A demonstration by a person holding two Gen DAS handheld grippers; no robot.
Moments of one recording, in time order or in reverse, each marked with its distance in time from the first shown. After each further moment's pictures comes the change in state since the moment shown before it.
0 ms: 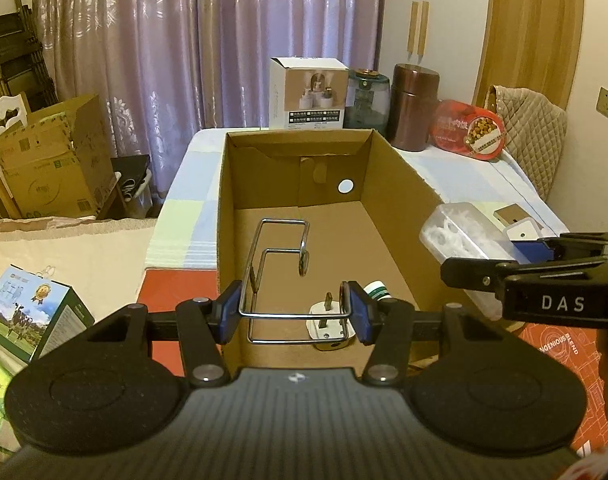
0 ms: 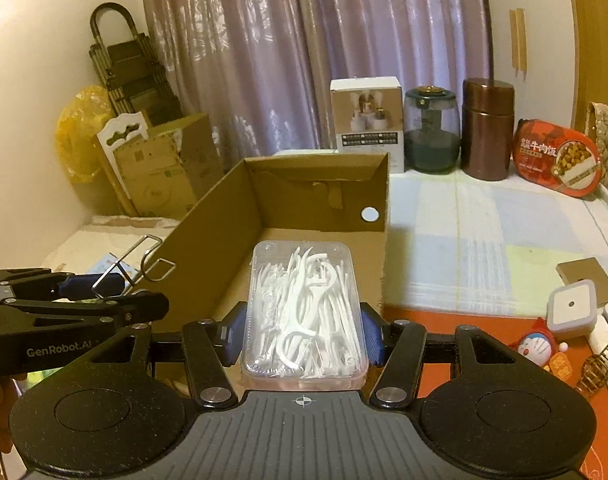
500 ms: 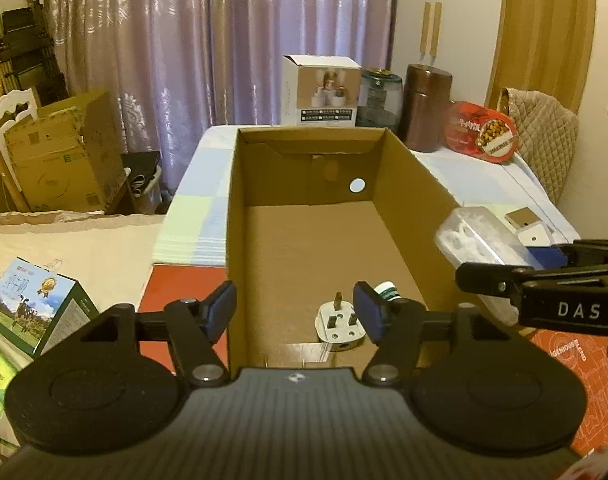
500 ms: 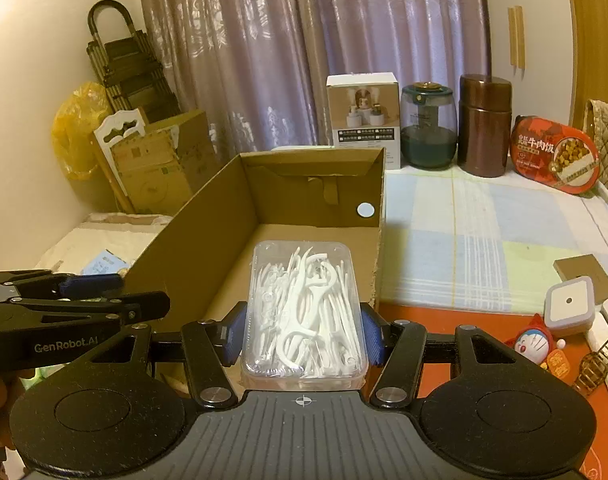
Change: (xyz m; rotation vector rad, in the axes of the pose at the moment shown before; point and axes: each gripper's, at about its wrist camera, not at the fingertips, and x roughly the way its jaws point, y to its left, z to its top) left arm 0.003 0.003 -0.001 -0.029 -0.002 0.033; right arm 0.001 -0.002 -0.001 -0.001 0.005 0.000
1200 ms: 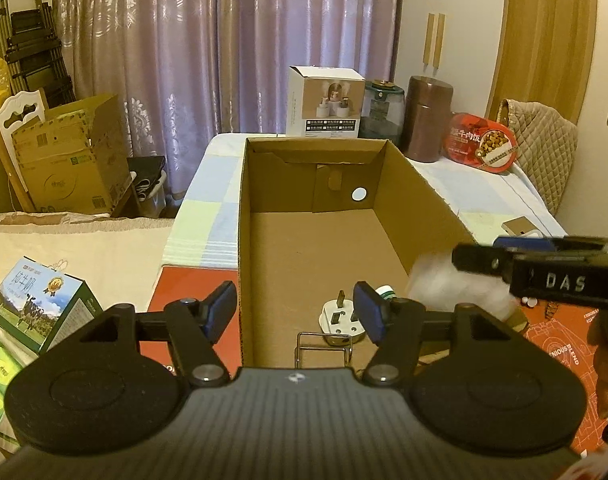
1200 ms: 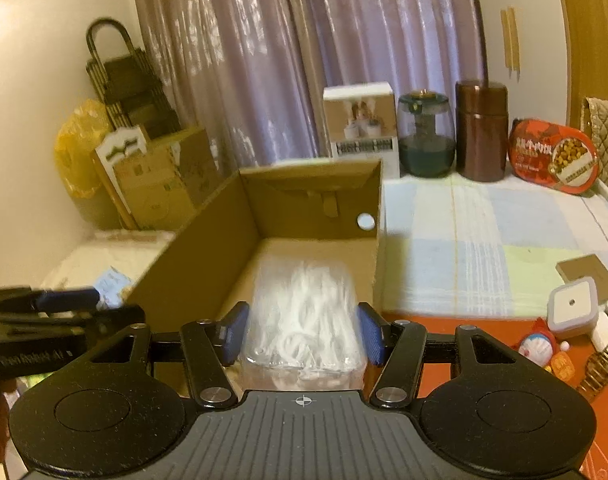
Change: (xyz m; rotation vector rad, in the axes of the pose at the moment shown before) left arm -0.019 0.003 -0.002 -0.012 -0.023 0.006; right arm -0.009 -0.004 0.004 0.030 -0.073 0.017
